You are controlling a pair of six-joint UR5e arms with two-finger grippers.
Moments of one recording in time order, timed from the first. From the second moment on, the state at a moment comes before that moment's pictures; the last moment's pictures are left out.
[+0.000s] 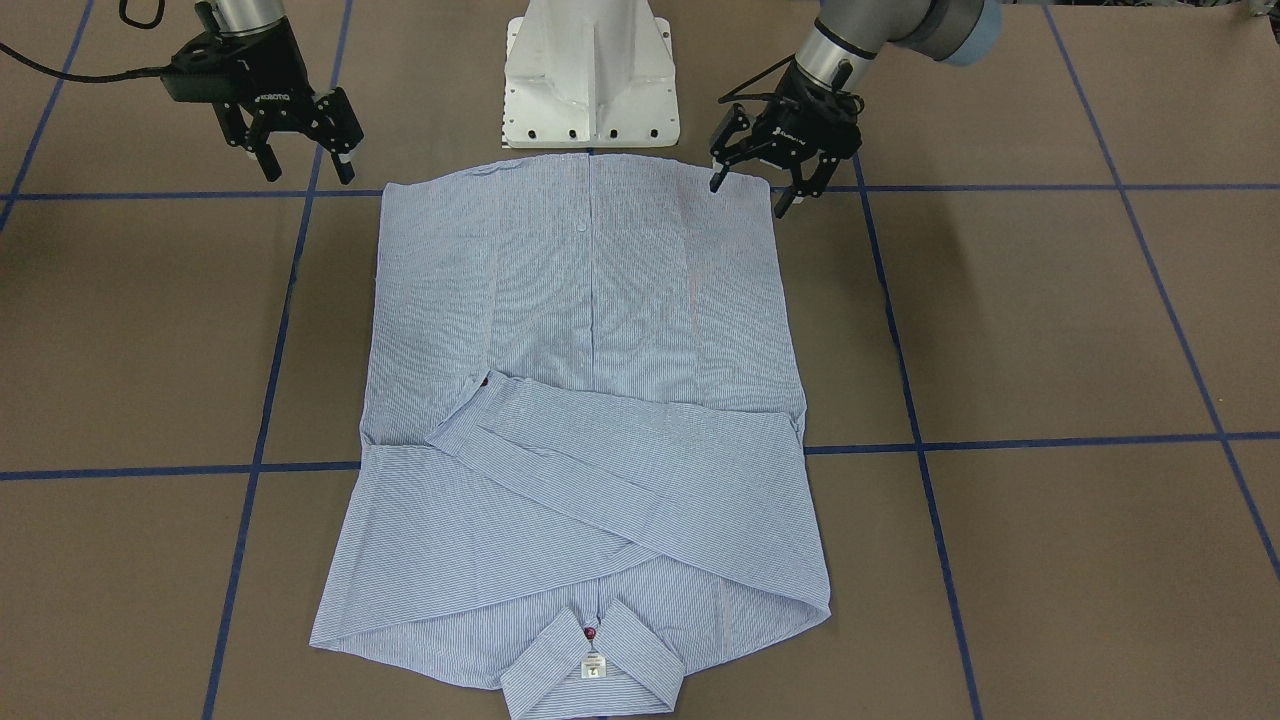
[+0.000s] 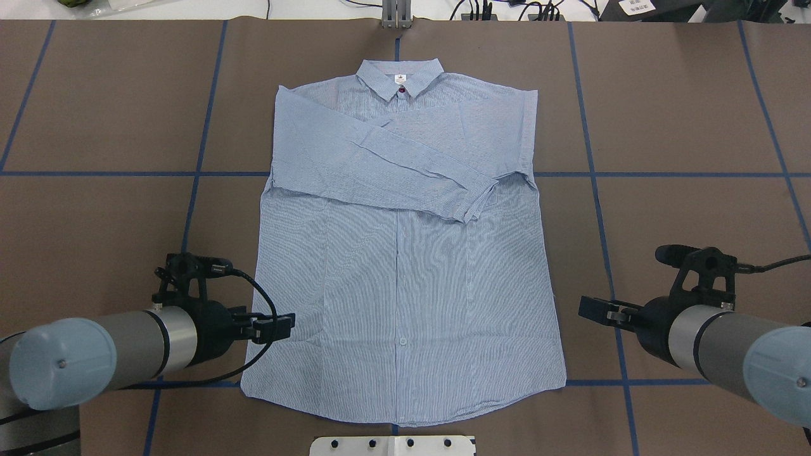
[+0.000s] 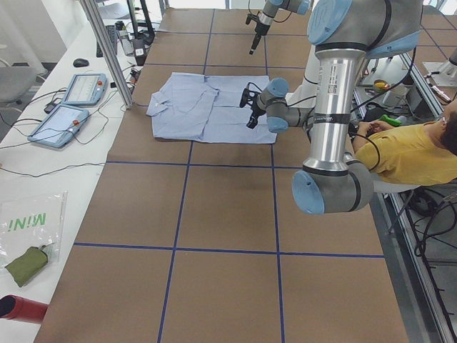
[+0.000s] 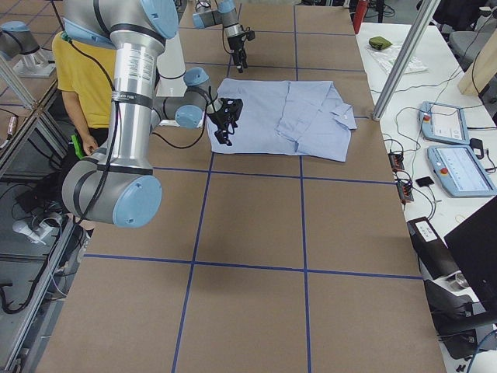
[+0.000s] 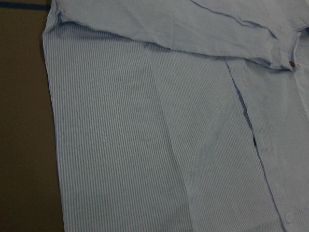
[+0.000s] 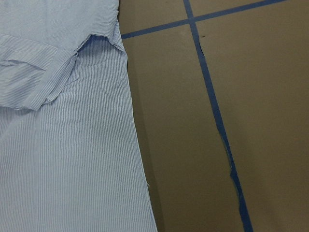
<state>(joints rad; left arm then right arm) -0.24 -1.64 -2.07 -2.17 -1.49 -1.30 0.25 -1.78 2.35 -1.26 1.38 1.59</state>
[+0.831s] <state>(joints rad) -0.13 -1.65 -2.07 -1.94 -1.47 -1.48 0.20 -1.79 2.35 -1.25 1.34 1.61</state>
